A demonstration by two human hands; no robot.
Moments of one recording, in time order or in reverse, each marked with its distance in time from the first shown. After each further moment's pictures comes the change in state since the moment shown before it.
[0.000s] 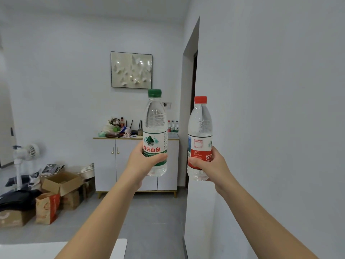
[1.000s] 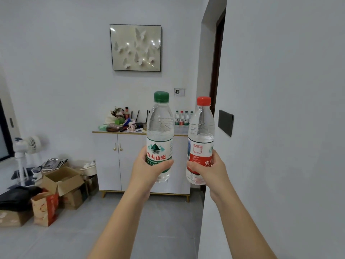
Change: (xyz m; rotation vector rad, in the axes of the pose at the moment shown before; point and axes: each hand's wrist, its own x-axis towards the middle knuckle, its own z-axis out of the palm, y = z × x) left_hand 0.323 -0.161 0.065 -0.047 0.155 -0.009; right_hand 0.350 0.165 0.036 0.131 -0.012 0.060
